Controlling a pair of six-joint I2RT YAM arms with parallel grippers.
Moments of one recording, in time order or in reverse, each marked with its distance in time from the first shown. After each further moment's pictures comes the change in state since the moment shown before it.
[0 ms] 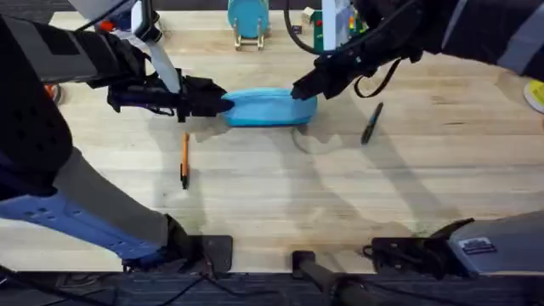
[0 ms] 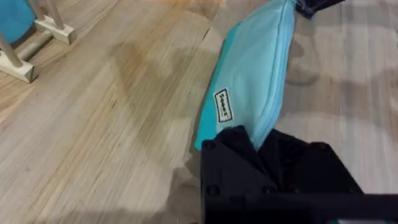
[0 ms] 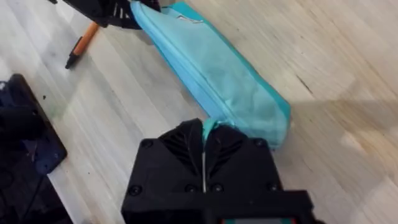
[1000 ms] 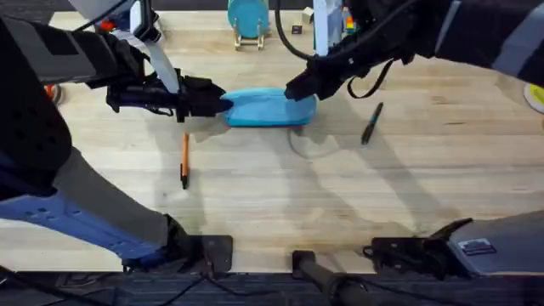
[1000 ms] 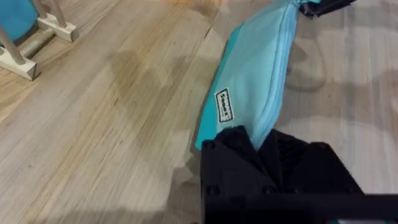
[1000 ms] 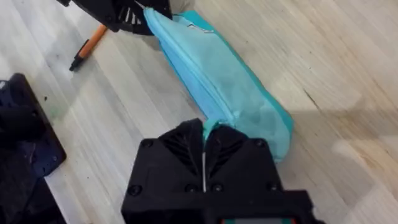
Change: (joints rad) left arm 0.005 0.000 0.000 0.000 -0.003 0.000; right arm 0.036 0.001 0.000 0.040 0.007 0.000
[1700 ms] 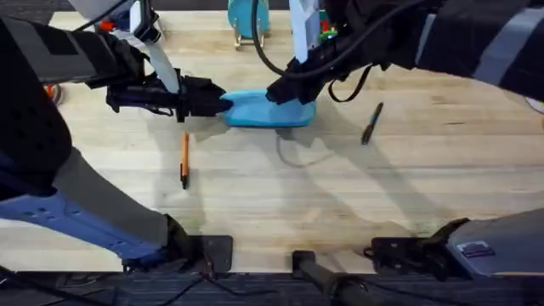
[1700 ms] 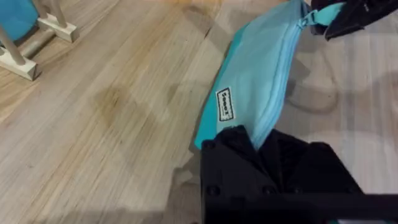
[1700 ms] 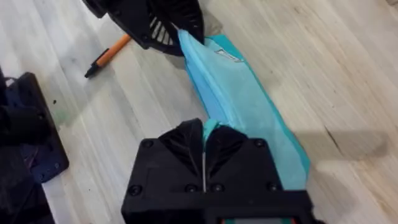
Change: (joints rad) left arm 0.000 0.000 0.000 0.000 0.001 0.000; right arm 0.091 0.014 0.000 0.102 0.004 0.000
